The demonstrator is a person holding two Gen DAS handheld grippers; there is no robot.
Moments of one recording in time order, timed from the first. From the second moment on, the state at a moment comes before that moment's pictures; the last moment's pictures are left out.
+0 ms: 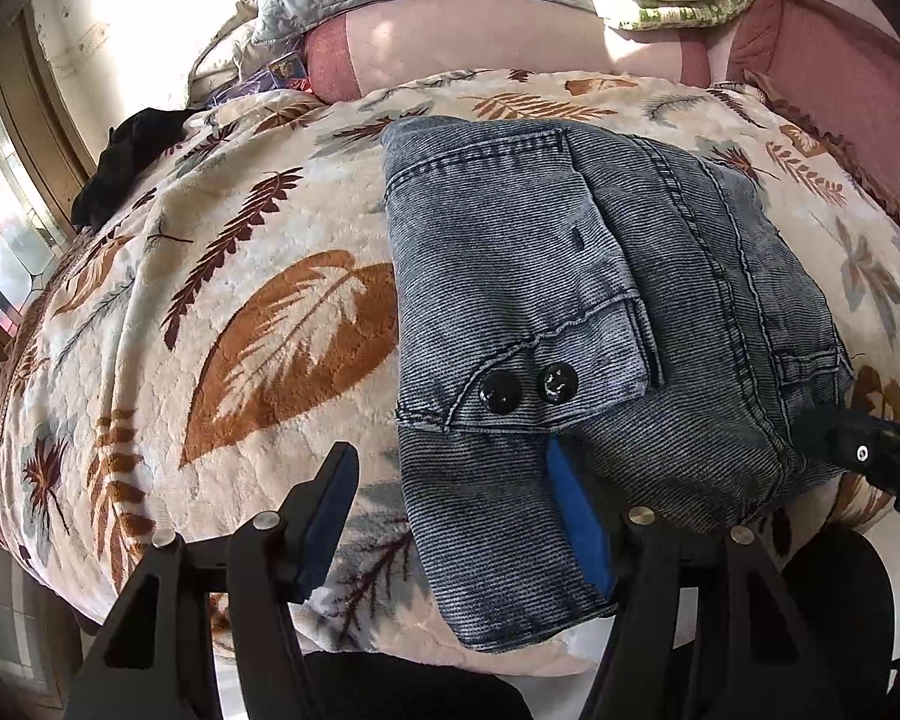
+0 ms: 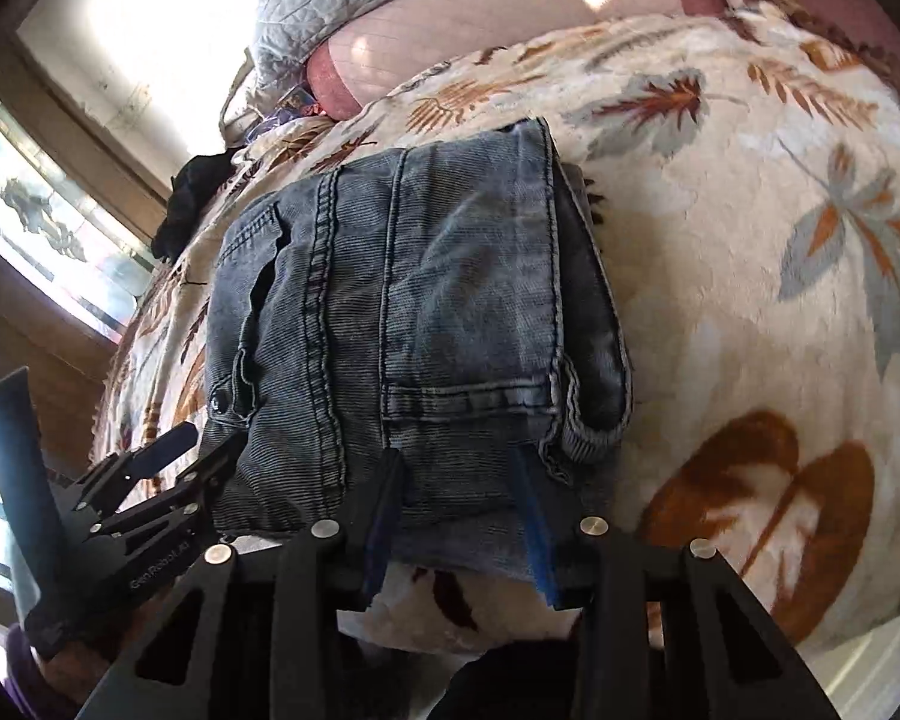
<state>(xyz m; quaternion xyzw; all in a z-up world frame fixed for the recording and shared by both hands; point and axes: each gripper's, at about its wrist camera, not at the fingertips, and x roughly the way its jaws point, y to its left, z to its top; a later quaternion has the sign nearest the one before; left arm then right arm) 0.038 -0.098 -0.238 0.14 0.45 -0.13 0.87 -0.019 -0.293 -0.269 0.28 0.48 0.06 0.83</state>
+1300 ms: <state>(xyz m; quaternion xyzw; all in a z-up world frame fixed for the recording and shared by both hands) 0.180 -0.142 -0.239 0.17 0.47 -0.02 0.86 0.116 -0.281 -0.264 0.20 0.47 0.04 0.86</state>
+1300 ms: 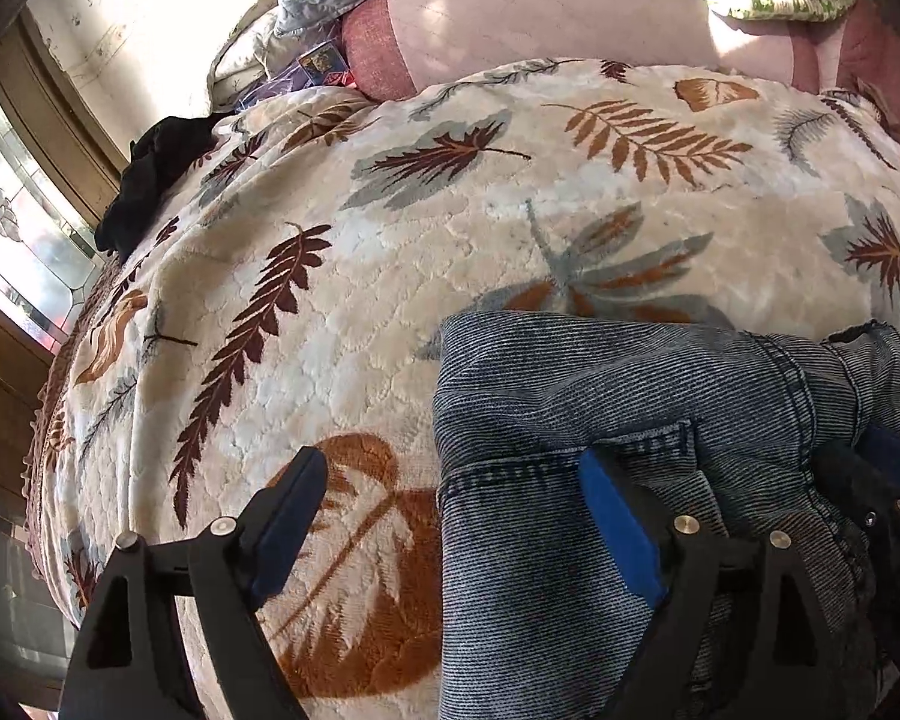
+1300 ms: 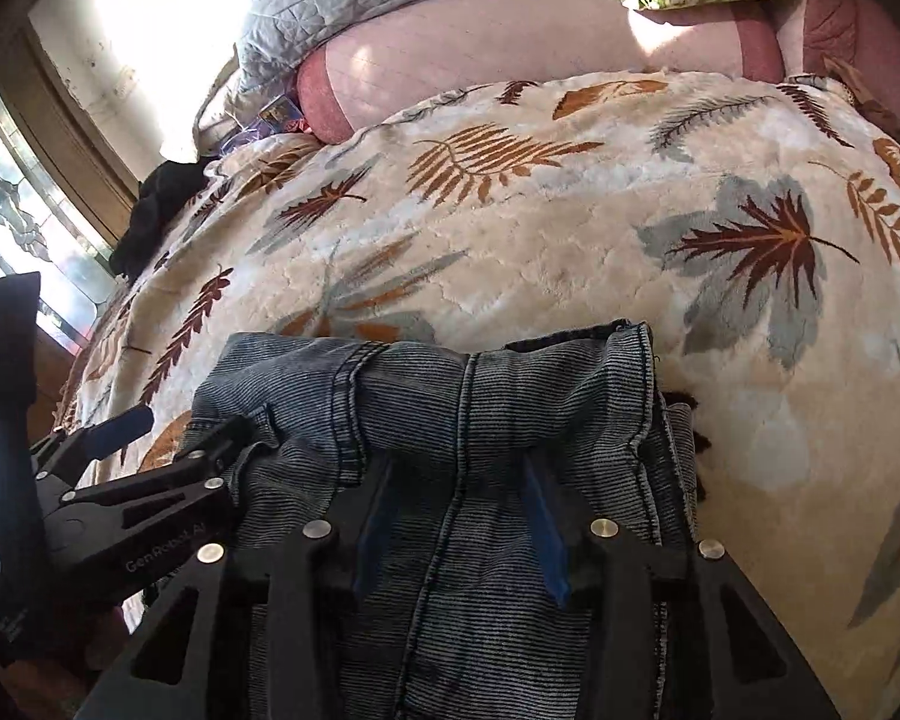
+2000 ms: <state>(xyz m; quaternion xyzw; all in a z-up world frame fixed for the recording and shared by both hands) 0.040 -0.108 -0.220 0.18 0.44 -0.04 0.88 -0.014 -0.255 -0.246 0.14 0.46 0.02 0.88</state>
